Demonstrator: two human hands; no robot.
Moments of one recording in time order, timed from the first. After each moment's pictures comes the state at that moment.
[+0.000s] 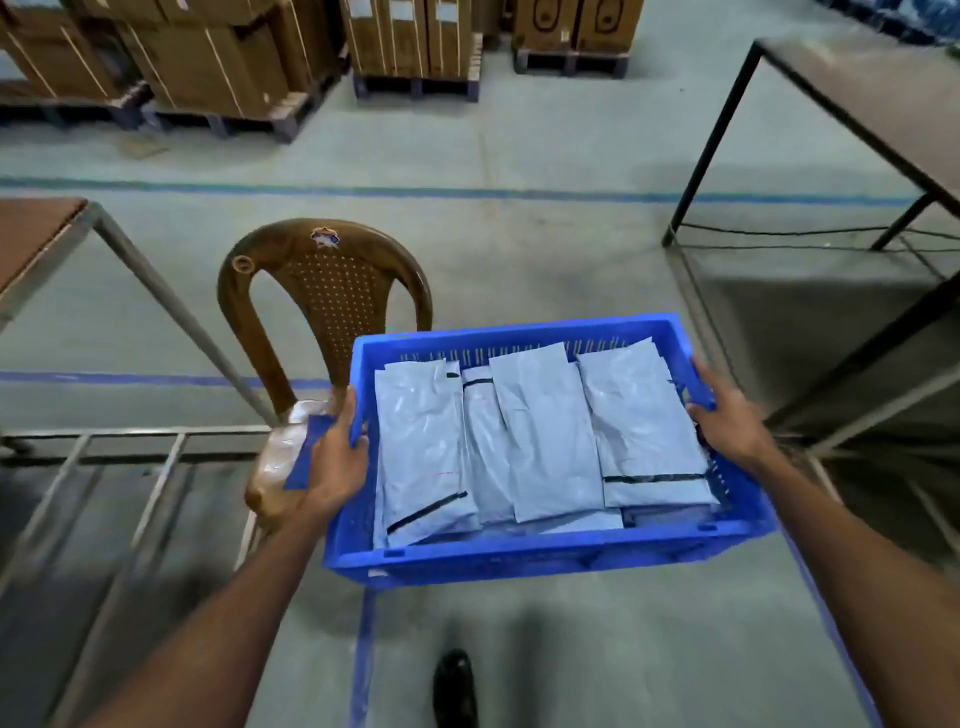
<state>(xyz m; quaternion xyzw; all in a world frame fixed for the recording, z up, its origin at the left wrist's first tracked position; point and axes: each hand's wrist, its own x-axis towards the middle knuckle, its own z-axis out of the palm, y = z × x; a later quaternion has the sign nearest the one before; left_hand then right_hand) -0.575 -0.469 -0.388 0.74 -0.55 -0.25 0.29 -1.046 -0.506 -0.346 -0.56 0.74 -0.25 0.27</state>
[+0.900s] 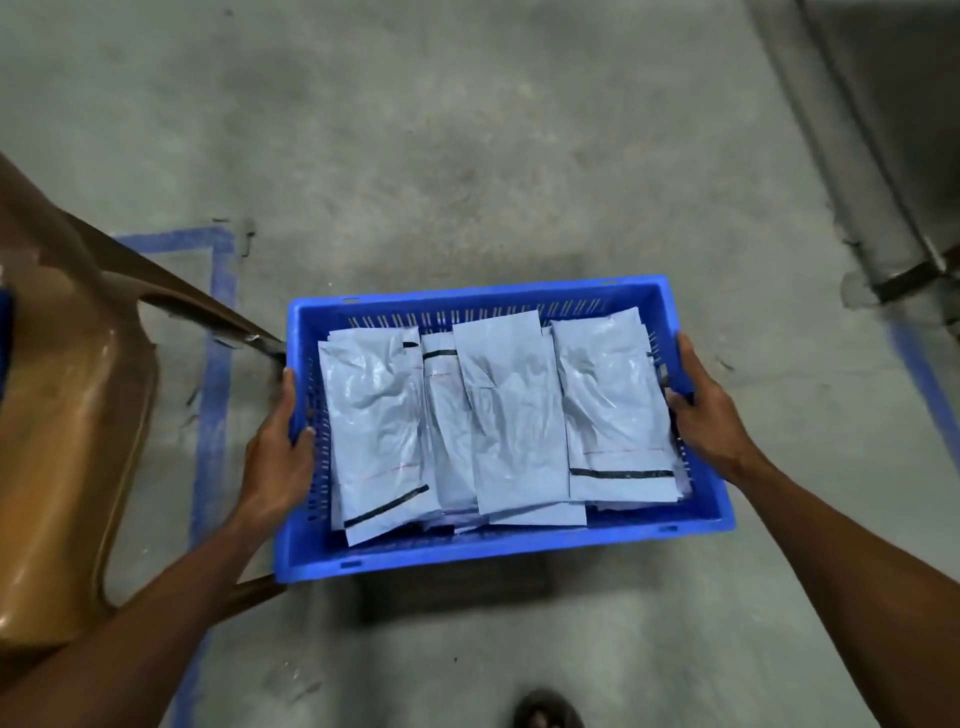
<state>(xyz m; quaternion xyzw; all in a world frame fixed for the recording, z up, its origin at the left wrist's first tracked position) -0.679 -0.658 -1.002 0.77 -0.53 -0.32 0.17 -1.159 -0.662 -1.008 -0.49 0.76 -0.24 0.36</state>
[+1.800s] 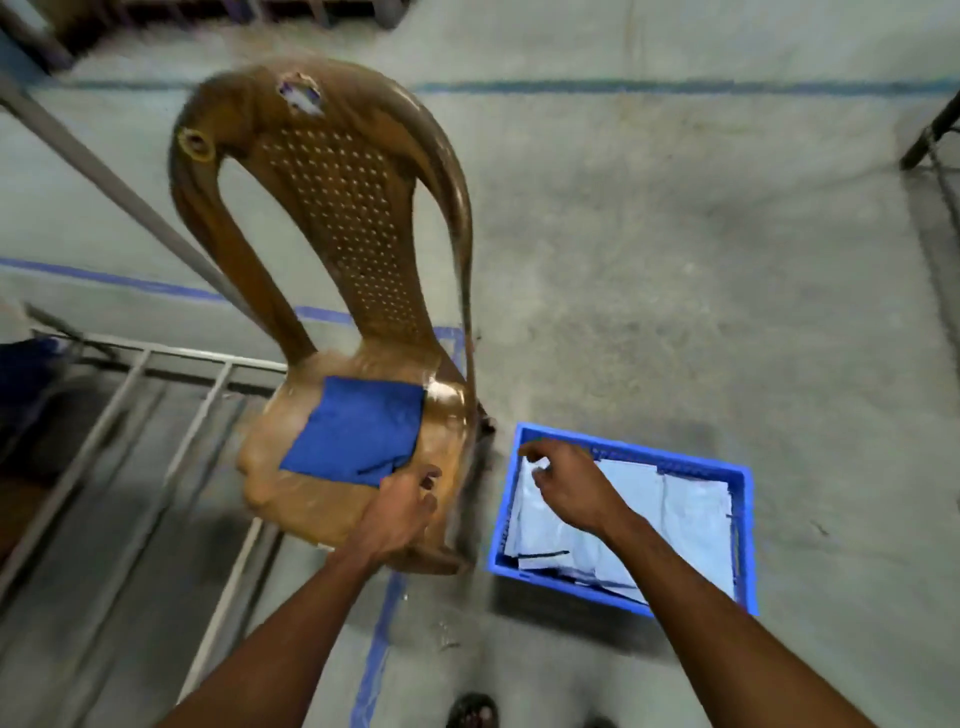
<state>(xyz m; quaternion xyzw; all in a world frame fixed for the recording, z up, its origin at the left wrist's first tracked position) -0.599 -0.587 -0.668 0.78 -0.51 -0.36 0.07 -0.837 -0.668 -0.673 -0.72 0.51 -0.08 0.46</state>
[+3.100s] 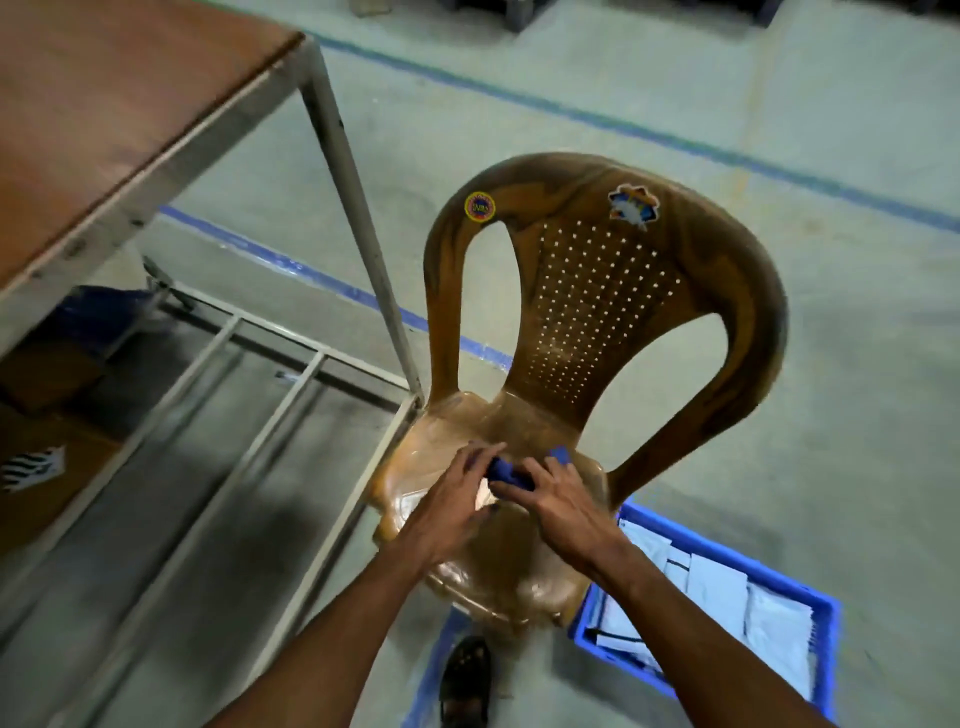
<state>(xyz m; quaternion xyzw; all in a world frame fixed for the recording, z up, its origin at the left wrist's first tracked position) -0.372 -0.609 -0.614 0.71 -0.58 -0.36 0.18 -0.544 -0.684 -0.573 -0.94 0.30 0.06 0.15</state>
